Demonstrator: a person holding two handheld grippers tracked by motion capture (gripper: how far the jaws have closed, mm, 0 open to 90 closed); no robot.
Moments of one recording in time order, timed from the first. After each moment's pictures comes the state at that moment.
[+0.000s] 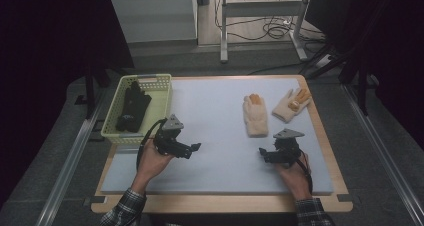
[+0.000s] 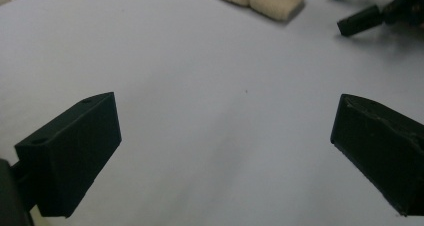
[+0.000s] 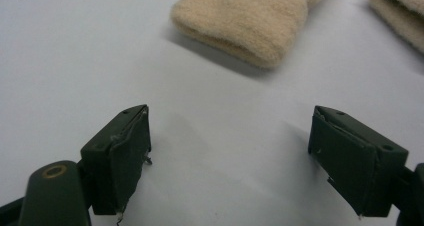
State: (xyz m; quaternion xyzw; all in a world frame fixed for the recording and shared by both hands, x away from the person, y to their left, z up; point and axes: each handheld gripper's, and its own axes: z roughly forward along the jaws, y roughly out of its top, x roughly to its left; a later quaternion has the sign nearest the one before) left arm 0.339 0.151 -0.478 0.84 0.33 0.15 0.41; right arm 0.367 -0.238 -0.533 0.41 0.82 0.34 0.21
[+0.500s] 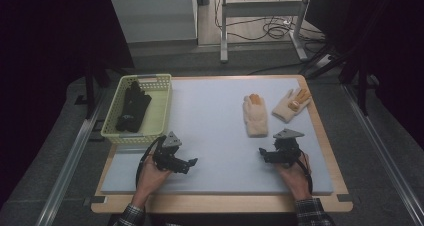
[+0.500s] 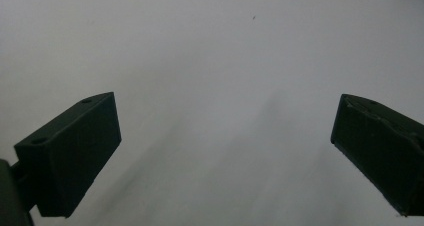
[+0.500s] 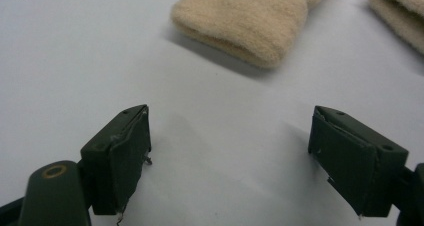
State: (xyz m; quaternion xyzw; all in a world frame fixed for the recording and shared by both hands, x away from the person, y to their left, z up) left arm 0.321 0.163 -0.533 0.83 0.36 0.14 0.39; right arm 0.367 -0.238 -0.533 0.41 0.82 0.34 0.21
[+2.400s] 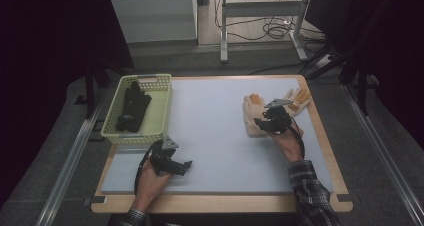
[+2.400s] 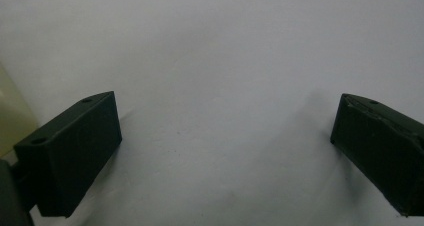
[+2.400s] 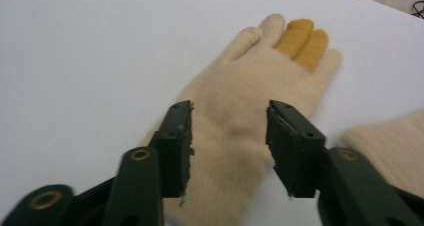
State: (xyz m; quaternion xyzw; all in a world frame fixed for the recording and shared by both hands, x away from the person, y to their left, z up) left arm 0.322 0.171 -0.552 0.83 0.41 0.14 0.34; right arm 0.454 -0.211 -0.493 0.38 0.83 0.35 0.22
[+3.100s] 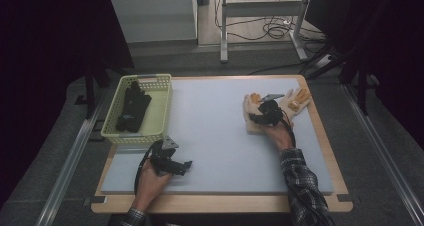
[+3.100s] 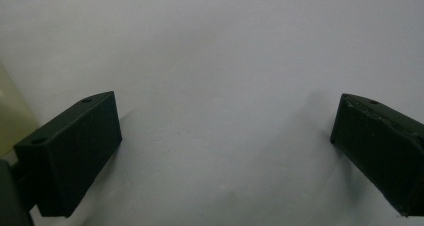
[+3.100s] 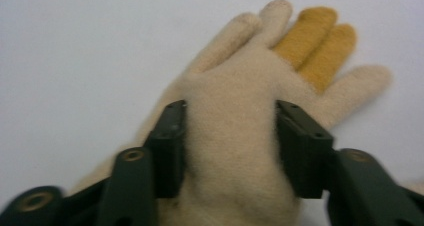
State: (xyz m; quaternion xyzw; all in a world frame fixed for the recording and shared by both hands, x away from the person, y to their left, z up) left arm 0.322 0.171 -0.552 0.83 0.41 0.14 0.34; right arm 0.504 -0.201 -0.526 0.39 0.83 0.35 0.20
